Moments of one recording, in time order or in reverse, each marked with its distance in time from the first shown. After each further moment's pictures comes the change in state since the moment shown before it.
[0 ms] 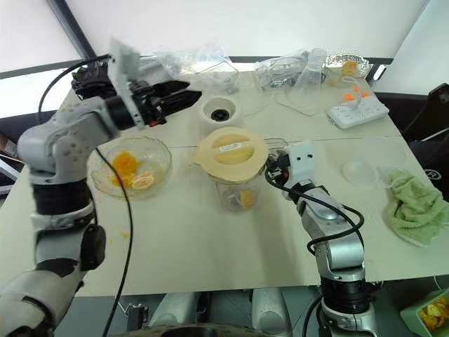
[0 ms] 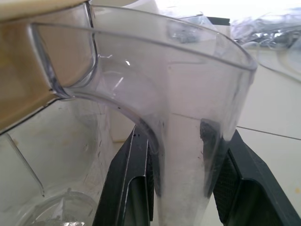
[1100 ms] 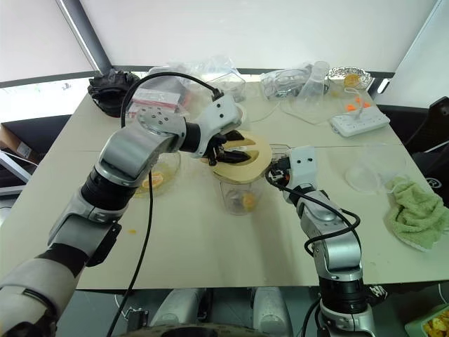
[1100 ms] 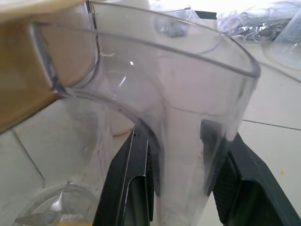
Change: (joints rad) left arm -0.175 -0.088 -0.580 0.085 0.430 -0.035 -0.206; right arm 0.010 0.017 0.037 0.032 -0.024 0.012 -0.052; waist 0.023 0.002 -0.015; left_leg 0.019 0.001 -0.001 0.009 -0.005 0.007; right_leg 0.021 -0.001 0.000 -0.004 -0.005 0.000
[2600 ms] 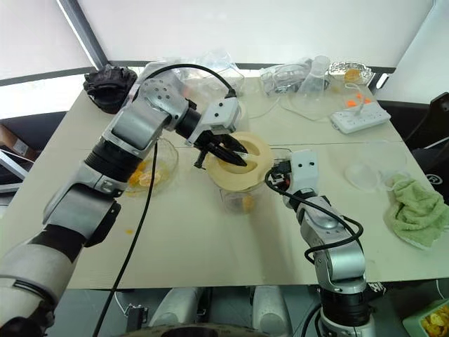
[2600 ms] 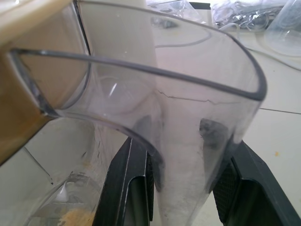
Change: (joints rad) left arm -0.172 0.010 -0.069 0.414 0.022 -0.490 -0.514; right arm 0.056 0.006 -0.010 -0.106 0.019 0.081 -0.051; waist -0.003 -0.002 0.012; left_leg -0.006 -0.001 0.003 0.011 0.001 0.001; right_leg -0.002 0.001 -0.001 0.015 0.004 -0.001
